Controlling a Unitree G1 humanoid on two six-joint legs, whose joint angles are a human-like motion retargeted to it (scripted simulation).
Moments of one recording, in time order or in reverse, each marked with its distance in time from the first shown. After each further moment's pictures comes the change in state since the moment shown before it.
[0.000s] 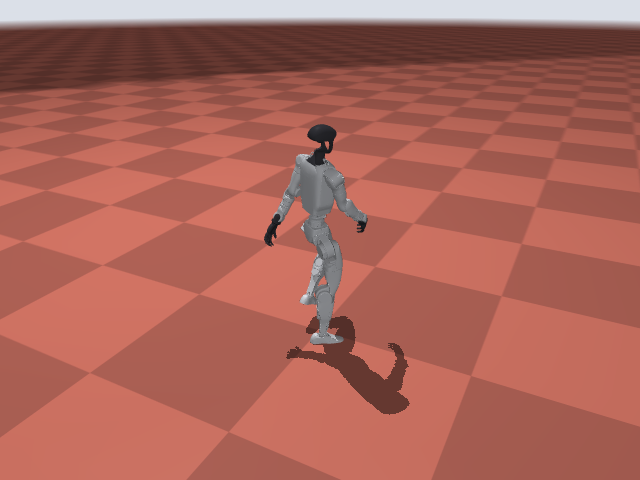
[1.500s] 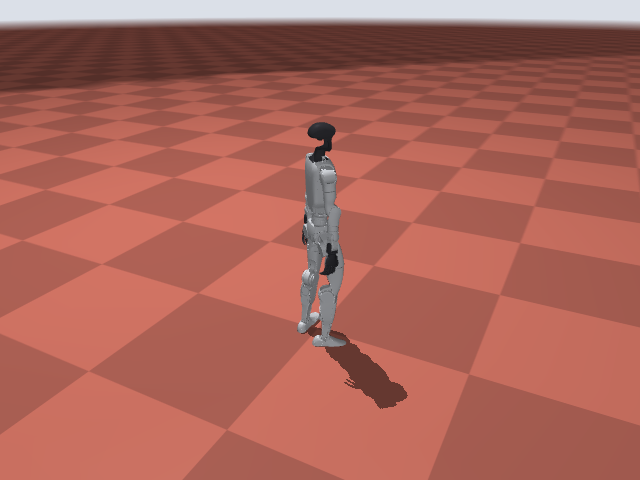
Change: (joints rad) left arm -0.239 -0.083 -0.111 -0.088 0.163 -0.161 -0.095; right arm 0.389 -0.194 -0.119 0.514 -0.032 0.193 -0.384; waist -0.175 0.027 -0.110; left_leg 0.596 -0.300 0.253 -1.200 -0.125 -0.080; right_leg -0.091 0.003 0.015 0.047 -0.015 0.049
